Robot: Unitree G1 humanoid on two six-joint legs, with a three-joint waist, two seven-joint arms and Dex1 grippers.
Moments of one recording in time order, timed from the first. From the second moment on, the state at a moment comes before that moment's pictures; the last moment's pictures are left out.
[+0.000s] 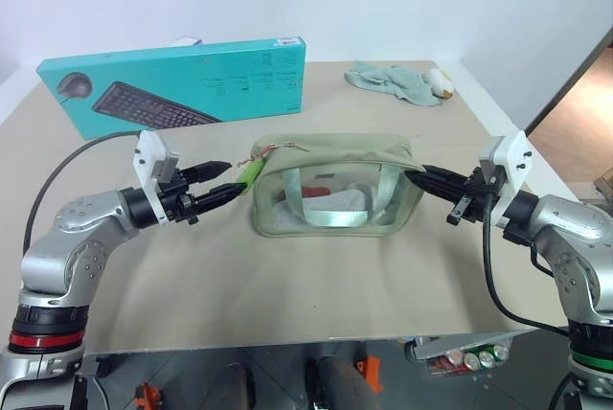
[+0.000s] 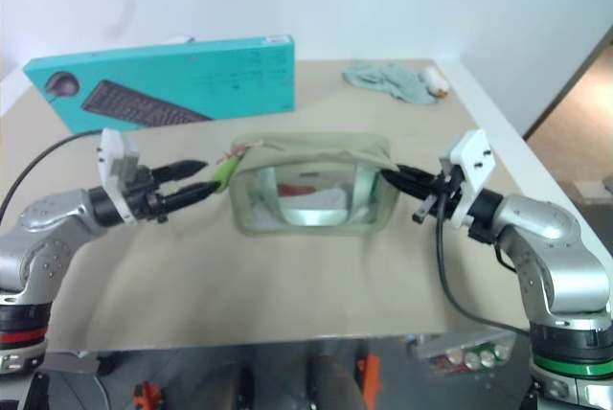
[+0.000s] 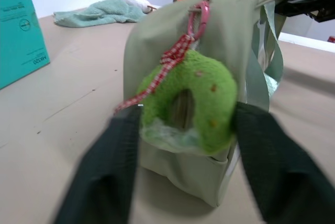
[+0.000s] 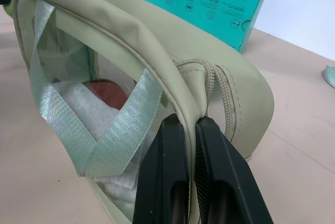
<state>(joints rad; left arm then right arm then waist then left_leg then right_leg) -0.38 0.63 0.14 -0.17 -0.62 0.51 -0.92 -0.30 -0.75 -0.25 -0.27 0.51 0.51 0.87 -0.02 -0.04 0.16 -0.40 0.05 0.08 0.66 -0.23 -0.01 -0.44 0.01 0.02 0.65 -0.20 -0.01</state>
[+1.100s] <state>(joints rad) -0.71 0.52 0.01 -0.14 -0.68 0.52 -1.01 -0.29 -0.77 -0.25 -0.27 0.51 0.50 0.87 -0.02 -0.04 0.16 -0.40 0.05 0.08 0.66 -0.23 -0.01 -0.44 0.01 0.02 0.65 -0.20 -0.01</state>
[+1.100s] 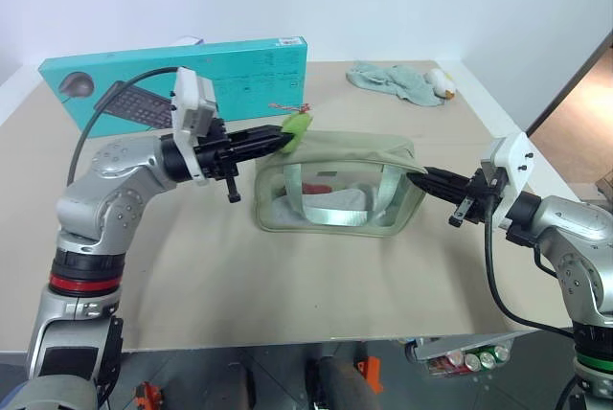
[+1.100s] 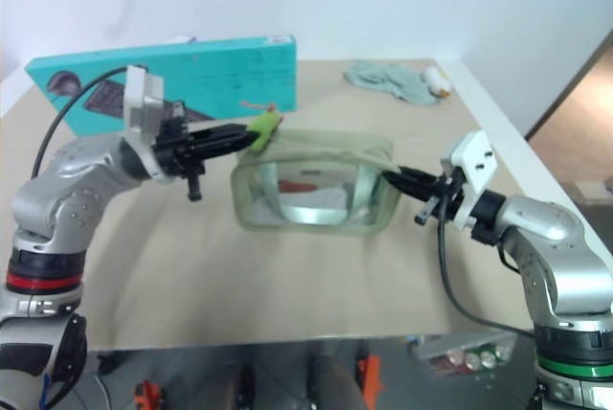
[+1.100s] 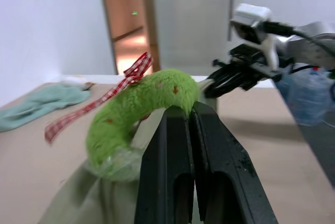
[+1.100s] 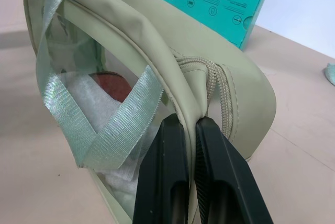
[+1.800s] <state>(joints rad) -0.79 0.56 -0.02 -0.06 -0.61 0.50 -1.12 -0.29 -0.78 -0.25 -0.26 0.51 0.50 0.87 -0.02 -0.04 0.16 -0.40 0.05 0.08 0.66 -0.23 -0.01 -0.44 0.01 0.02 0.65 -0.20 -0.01</state>
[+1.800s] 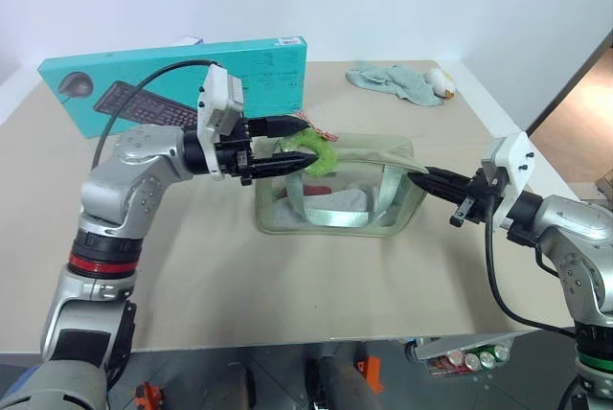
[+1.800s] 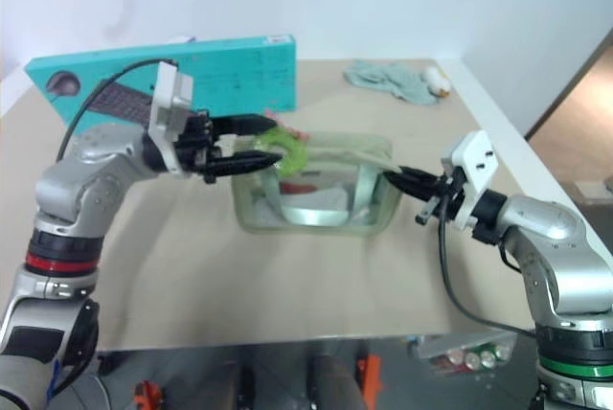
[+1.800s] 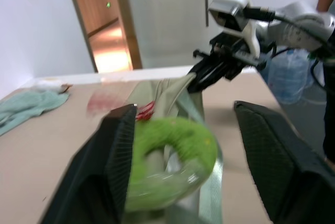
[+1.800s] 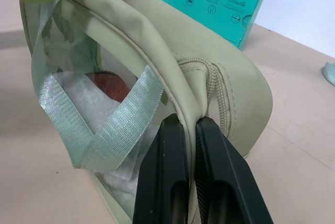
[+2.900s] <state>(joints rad) -0.43 0.57 0.09 -0.22 -0.60 0.51 -0.93 -0.36 -0.80 -0.20 -0.20 0.49 0.50 0.91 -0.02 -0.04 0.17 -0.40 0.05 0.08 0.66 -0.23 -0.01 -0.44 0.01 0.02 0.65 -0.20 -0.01</state>
